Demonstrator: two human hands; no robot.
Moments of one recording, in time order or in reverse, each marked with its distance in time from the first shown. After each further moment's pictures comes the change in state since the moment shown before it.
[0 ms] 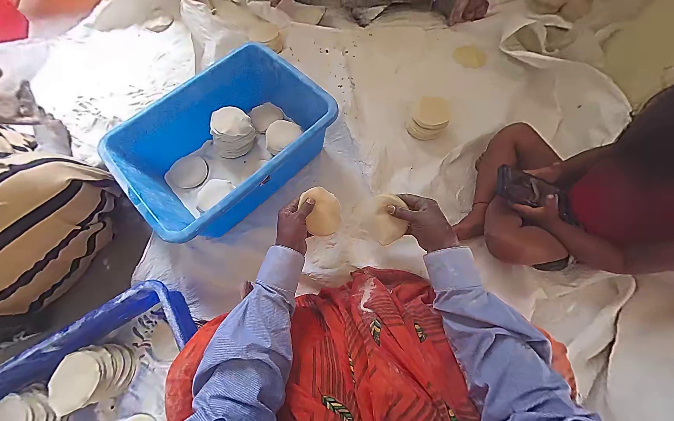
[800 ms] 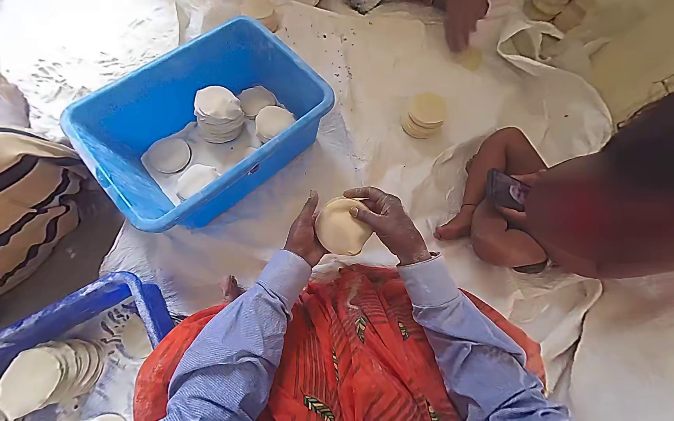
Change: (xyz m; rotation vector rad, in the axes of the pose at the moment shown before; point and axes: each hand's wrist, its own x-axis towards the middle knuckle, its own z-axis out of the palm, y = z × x) left_hand -0.021 -0.021 0.022 -0.300 -0.248 -0.386; right_hand -0.024 -0.017 0.044 -0.140 -0.262 -0.282
